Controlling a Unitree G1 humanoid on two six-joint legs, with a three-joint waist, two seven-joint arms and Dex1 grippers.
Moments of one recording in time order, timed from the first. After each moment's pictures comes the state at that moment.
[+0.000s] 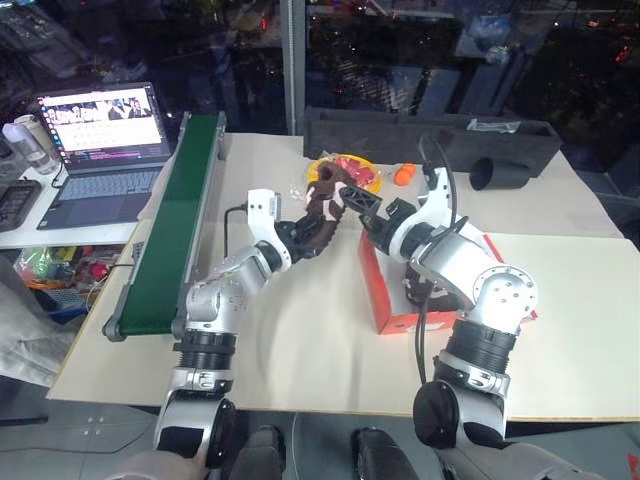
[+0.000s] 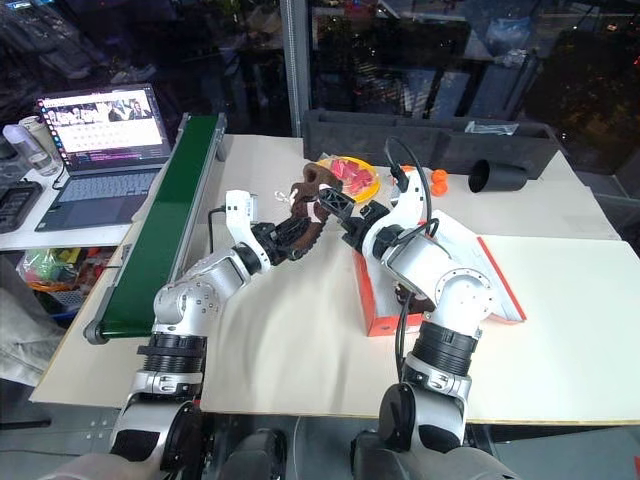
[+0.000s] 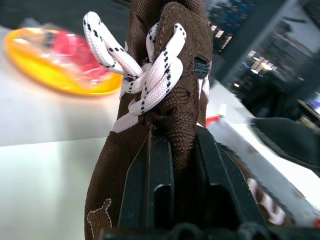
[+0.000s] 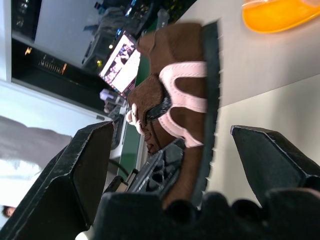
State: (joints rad) left arm -0.66 0.12 0.06 0.13 -0.54 0.62 -0.43; right arm -0.77 0.06 -0.49 -0.12 1.15 1.18 -0.38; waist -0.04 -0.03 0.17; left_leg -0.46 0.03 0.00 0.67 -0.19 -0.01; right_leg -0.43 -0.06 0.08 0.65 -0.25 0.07
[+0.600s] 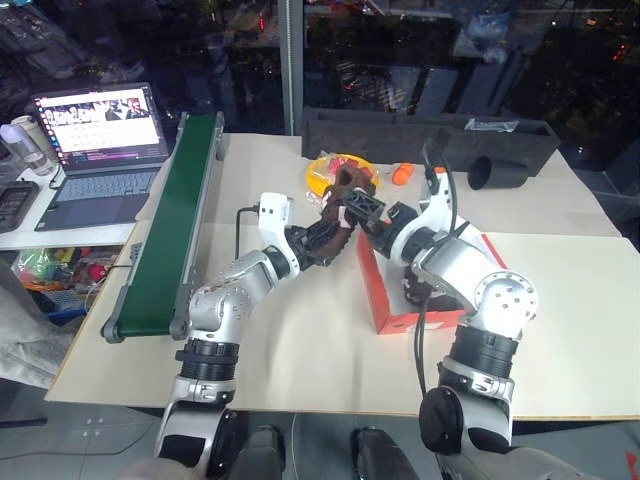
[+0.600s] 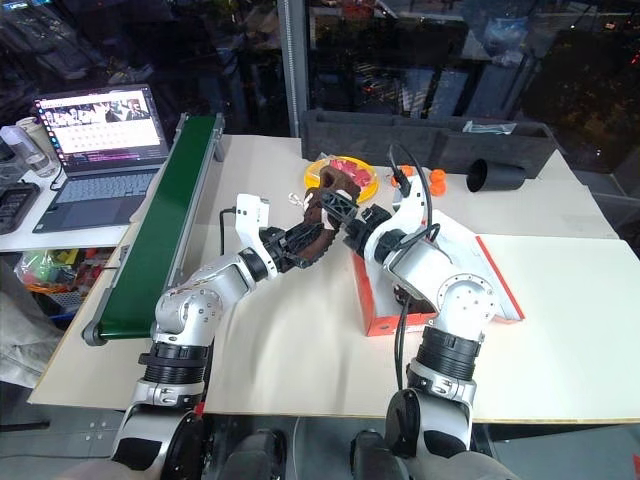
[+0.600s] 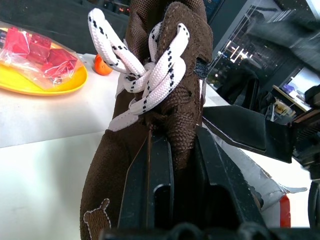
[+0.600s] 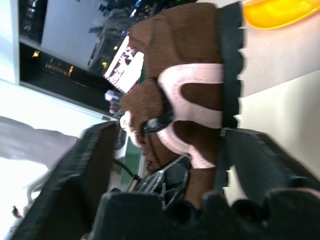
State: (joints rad) left arm -0.62 0.09 0.05 0.04 -0.54 0.66 -0.45; right arm -0.72 0.01 -0.46 -0.10 1.20 1.12 -0.38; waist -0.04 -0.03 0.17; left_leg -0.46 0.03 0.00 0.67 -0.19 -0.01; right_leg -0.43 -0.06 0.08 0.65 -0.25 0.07
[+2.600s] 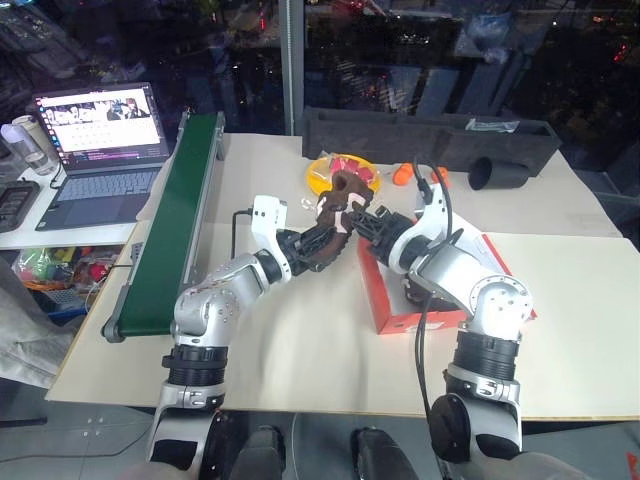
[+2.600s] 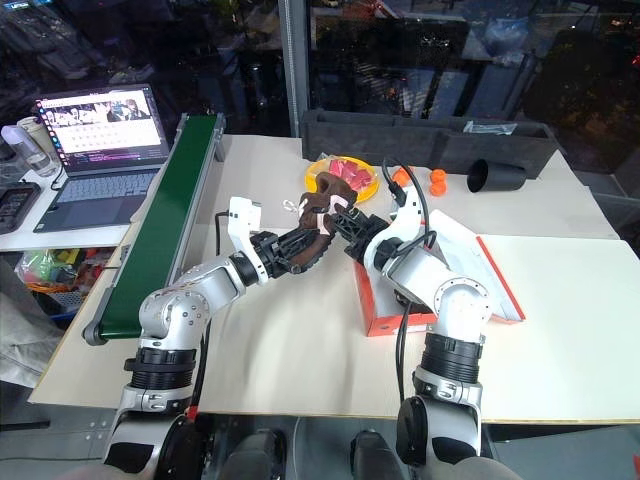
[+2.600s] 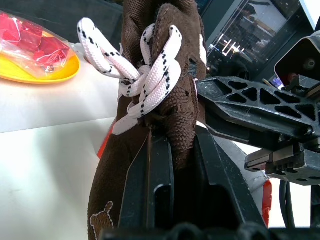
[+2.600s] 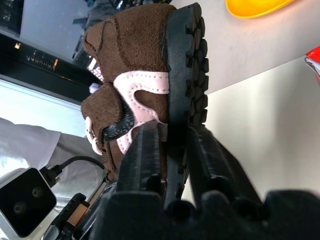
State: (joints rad) left arm -0.59 0.14 0.06 -0.03 -0.59 0.76 -0.47; right arm -0.69 -0.03 -0.38 -0.07 1.22 1.08 -0.38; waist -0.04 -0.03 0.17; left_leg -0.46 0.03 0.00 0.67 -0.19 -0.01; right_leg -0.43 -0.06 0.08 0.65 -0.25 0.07
